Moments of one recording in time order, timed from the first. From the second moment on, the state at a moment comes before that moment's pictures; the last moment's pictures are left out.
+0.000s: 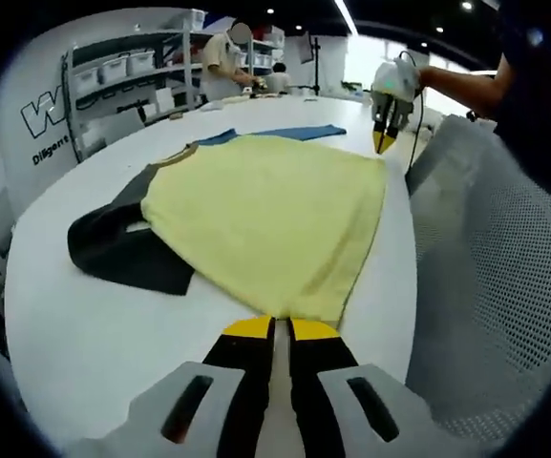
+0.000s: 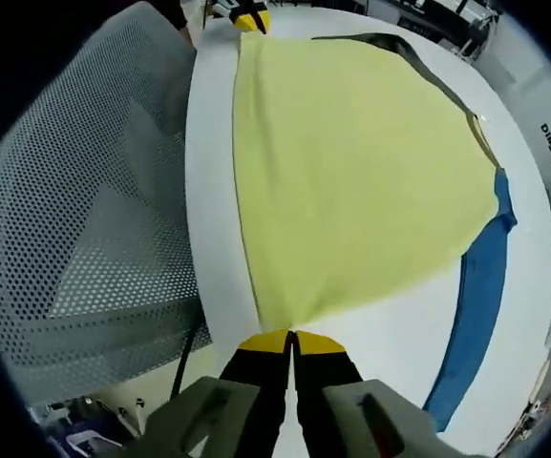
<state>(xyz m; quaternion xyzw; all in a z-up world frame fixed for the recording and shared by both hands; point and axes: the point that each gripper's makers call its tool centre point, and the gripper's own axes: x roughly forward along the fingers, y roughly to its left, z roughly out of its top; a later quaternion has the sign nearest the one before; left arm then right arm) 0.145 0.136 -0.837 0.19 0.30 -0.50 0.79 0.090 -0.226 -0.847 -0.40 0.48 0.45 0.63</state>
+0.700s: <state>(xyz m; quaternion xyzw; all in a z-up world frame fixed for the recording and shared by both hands) 0.125 0.082 -0.863 0.13 0.34 -0.51 0.78 0.095 -0.196 -0.875 -0.33 0.47 0.46 0.68</state>
